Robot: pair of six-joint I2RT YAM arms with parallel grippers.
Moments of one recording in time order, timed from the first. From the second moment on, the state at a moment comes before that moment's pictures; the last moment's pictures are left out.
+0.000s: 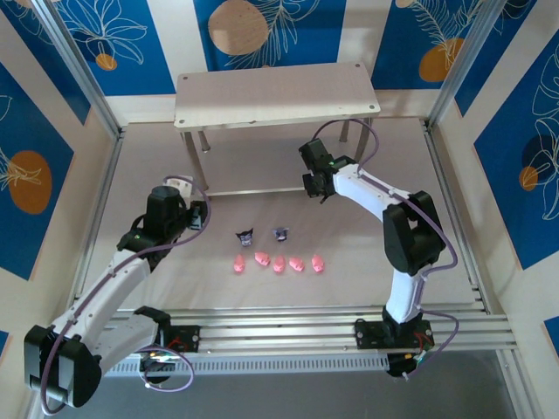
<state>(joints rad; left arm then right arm) -0.33 0.97 0.70 -0.31 -0.07 -0.15 0.49 1.87 1.42 -0.66 0.29 0.28</state>
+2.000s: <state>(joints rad) -0.33 0.98 0.73 -0.34 -0.06 -0.15 0.46 1.94 1.41 -0.45 0.33 0.37</state>
